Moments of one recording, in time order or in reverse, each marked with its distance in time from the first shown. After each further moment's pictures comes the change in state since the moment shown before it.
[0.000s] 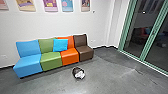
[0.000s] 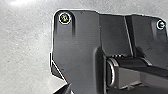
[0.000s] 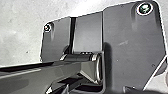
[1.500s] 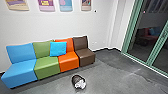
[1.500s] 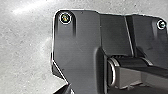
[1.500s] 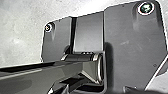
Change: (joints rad) left arm 0.000 -0.003 0.000 0.000 0.000 0.000; right arm 0.000 0.008 -0.003 0.001 0.000 0.000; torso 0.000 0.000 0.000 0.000
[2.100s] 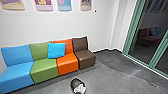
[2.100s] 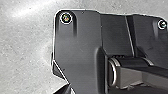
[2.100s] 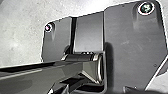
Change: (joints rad) left arm 0.000 -0.003 0.000 0.000 0.000 0.000; right arm 0.000 0.004 0.000 0.000 0.000 0.000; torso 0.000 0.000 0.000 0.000
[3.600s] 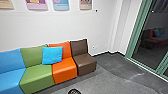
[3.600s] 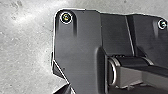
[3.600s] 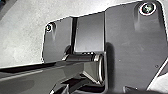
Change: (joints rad) left arm 0.000 0.003 0.000 0.000 0.000 0.000; right arm 0.002 0.003 -0.002 -0.002 -0.001 -0.001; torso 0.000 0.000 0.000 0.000
